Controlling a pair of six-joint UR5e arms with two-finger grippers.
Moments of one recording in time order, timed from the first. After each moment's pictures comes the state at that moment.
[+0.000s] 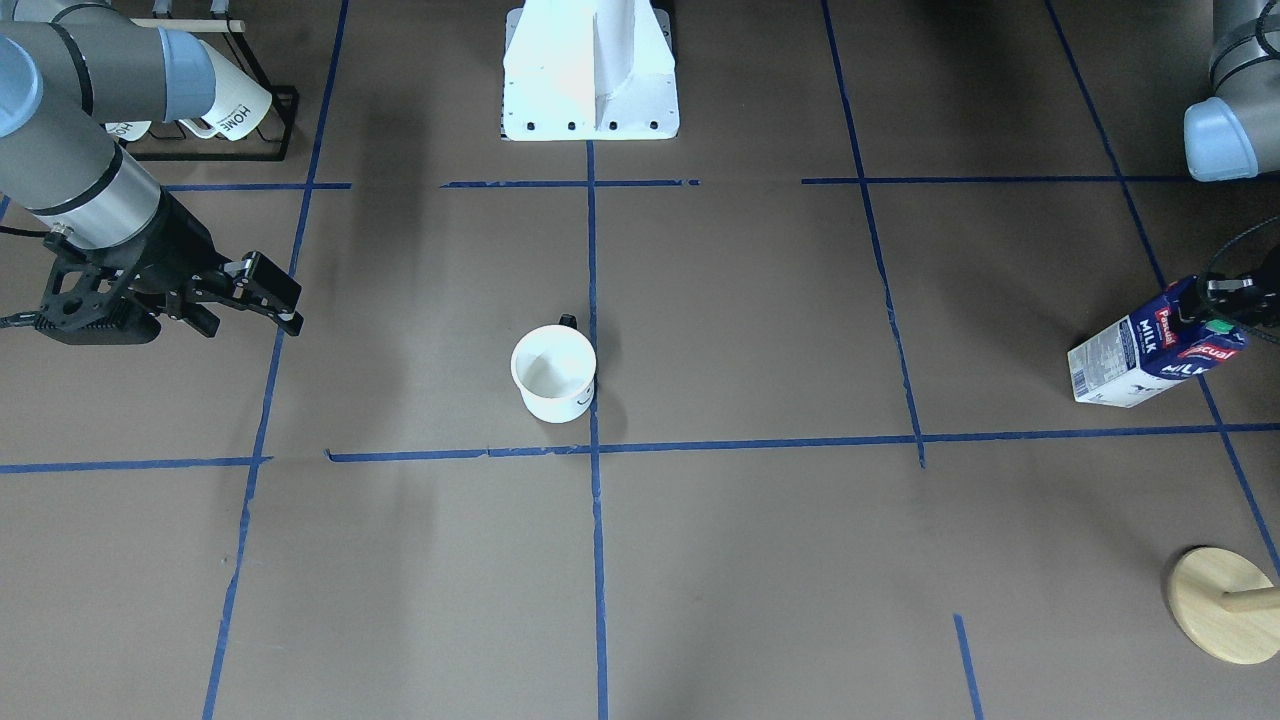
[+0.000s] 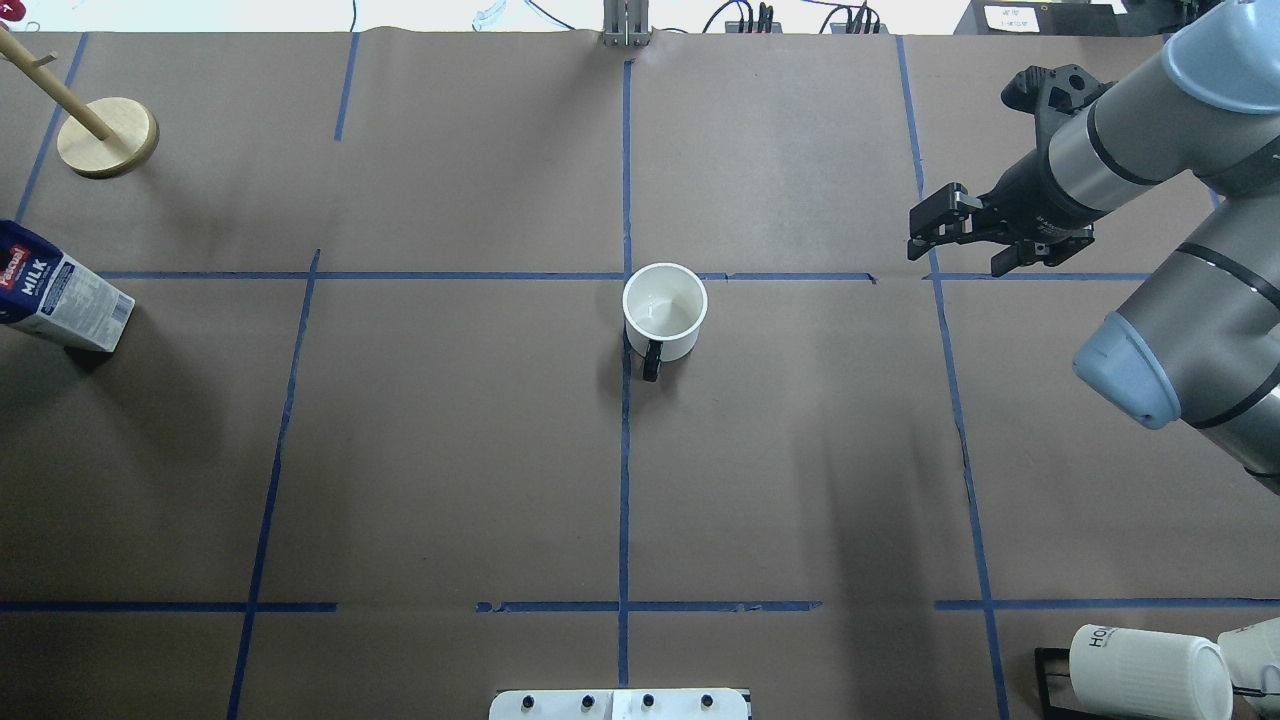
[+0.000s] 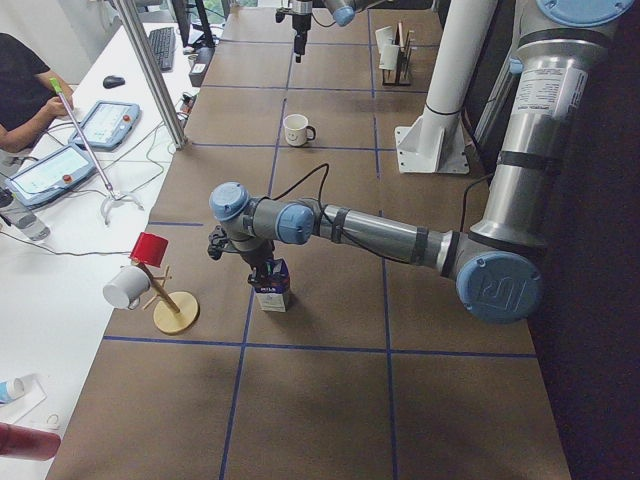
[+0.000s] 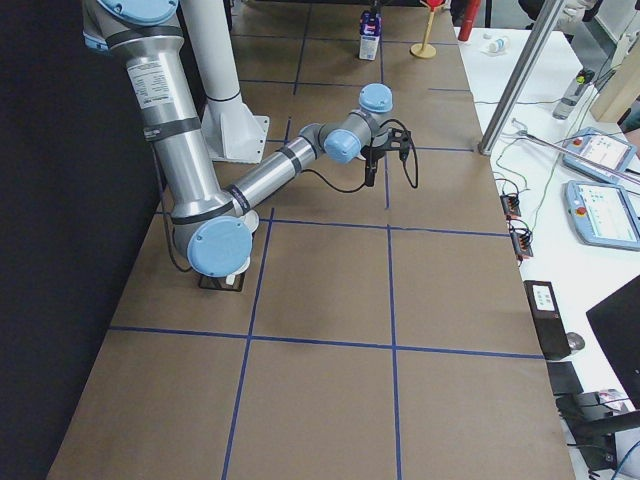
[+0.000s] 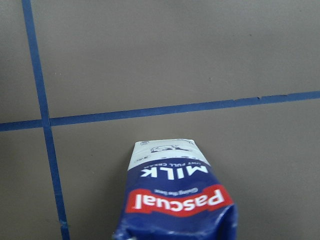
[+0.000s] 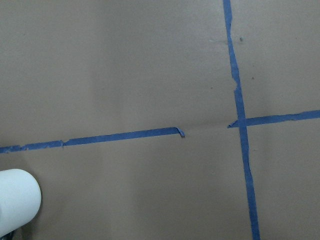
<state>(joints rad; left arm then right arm) -1.30 -1.79 -1.61 -1.47 -2.40 -0.18 0.95 -1.27 1.86 -1.41 2.22 1.05</state>
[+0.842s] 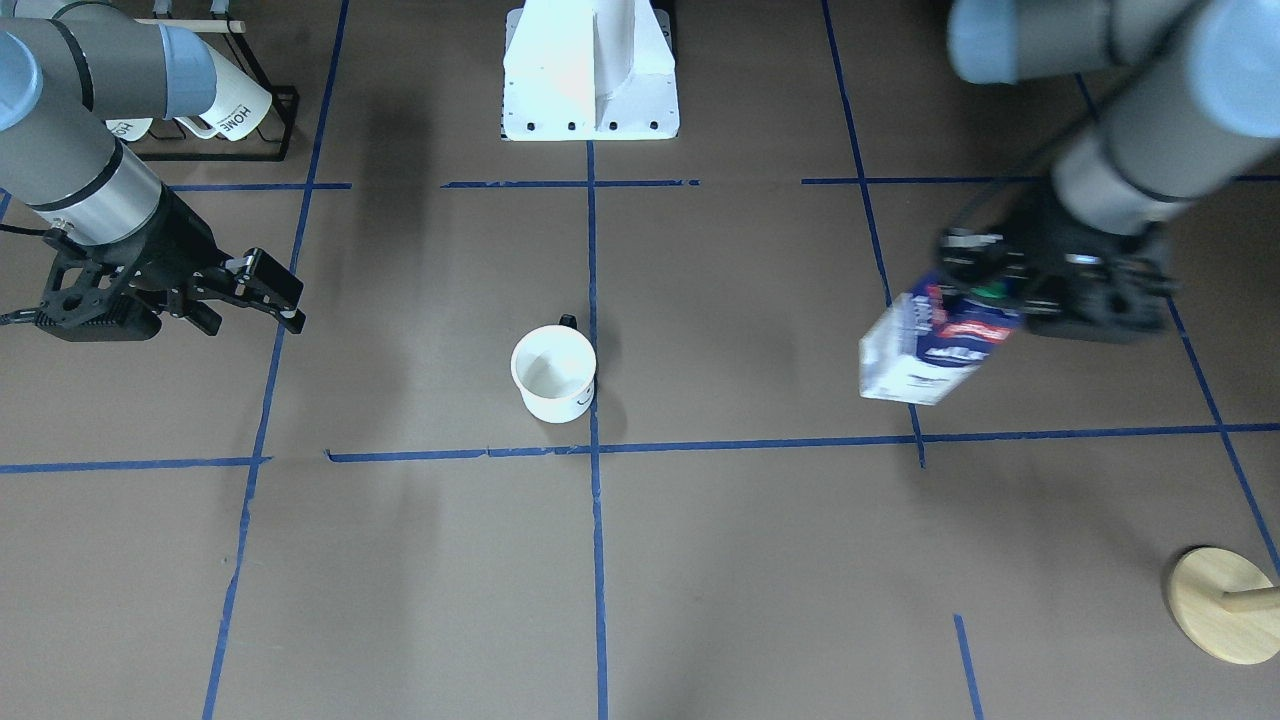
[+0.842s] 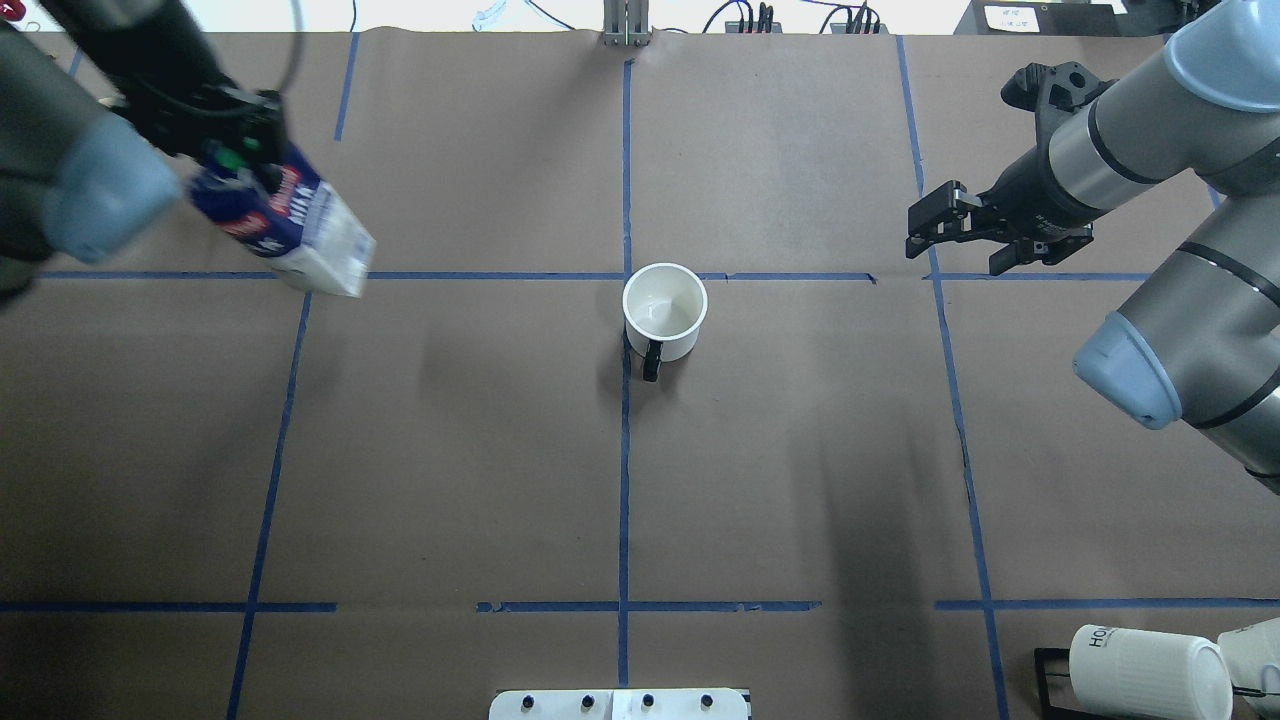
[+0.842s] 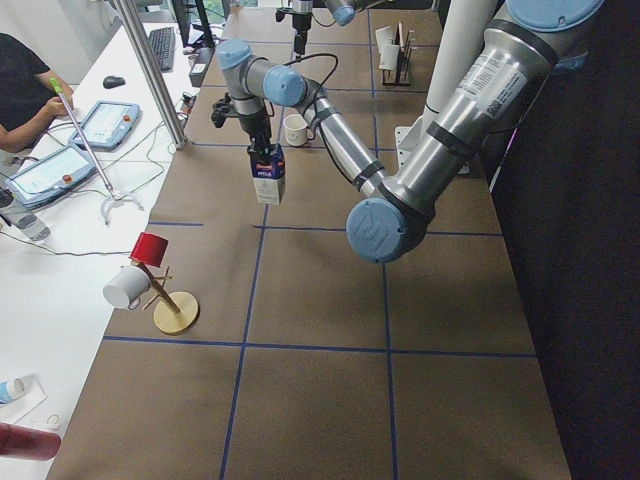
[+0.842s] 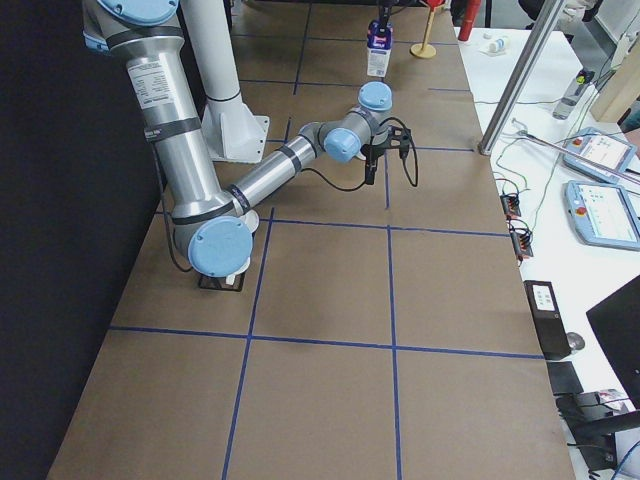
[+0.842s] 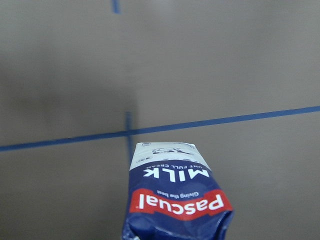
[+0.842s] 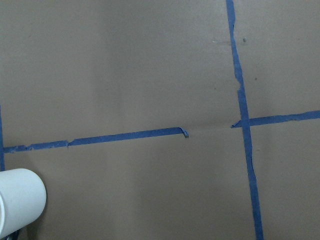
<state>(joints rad) -1.00 -2.23 -1.81 -1.15 -2.29 -0.64 0.95 -1.27 1.87 -1.41 2.22 1.06</state>
